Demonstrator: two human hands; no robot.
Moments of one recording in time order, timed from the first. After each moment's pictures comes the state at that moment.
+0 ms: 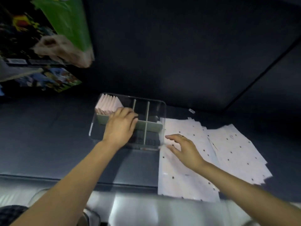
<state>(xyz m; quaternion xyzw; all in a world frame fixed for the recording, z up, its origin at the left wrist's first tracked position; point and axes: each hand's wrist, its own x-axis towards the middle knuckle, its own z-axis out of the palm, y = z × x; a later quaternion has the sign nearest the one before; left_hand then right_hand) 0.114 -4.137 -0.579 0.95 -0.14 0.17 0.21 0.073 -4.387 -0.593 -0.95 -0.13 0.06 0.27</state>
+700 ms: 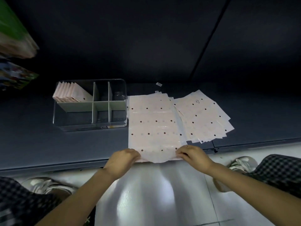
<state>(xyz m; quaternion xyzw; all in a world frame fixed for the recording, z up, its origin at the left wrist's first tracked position) -0.020 -4.251 -0.644 0.93 -0.28 -0.16 0.16 -0.055 -4.553 -0.639 -0.96 -0.10 0.14 0.21</state>
